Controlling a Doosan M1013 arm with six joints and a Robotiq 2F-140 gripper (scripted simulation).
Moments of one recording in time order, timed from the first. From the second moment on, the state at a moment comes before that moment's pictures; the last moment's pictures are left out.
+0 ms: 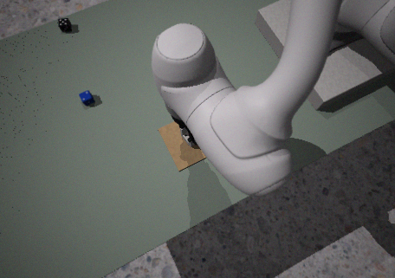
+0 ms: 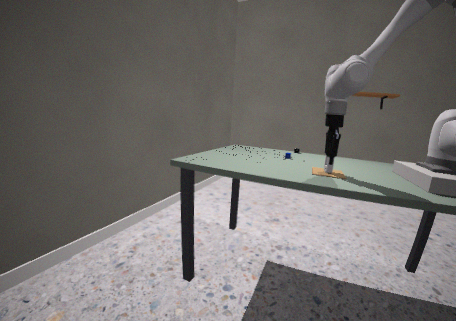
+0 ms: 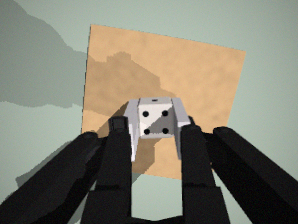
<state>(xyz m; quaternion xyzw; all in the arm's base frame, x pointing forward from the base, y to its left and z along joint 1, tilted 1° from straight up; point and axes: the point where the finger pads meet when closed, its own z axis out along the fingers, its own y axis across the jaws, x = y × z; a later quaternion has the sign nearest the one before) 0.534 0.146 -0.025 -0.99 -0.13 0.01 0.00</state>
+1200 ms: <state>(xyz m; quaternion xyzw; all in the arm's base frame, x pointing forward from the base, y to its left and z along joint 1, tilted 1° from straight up) 0.534 0.146 -0.025 -0.99 -0.13 0.01 0.00</state>
